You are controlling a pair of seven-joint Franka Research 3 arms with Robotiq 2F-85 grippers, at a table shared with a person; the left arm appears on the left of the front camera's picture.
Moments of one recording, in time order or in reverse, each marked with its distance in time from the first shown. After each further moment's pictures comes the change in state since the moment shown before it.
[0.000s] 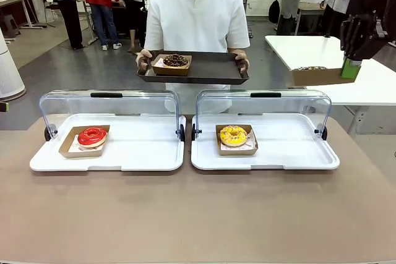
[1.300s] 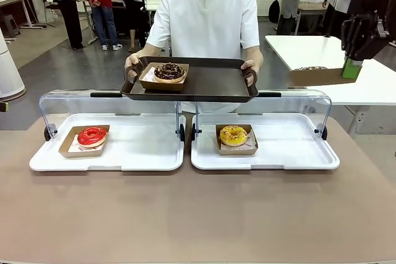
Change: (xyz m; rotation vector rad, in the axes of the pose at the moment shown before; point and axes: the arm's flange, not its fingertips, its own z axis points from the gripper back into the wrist) left arm 0.000 0.000 0.000 0.000 0.000 0.000; right arm 0.000 0.001 0.000 0.000 0.000 0.000
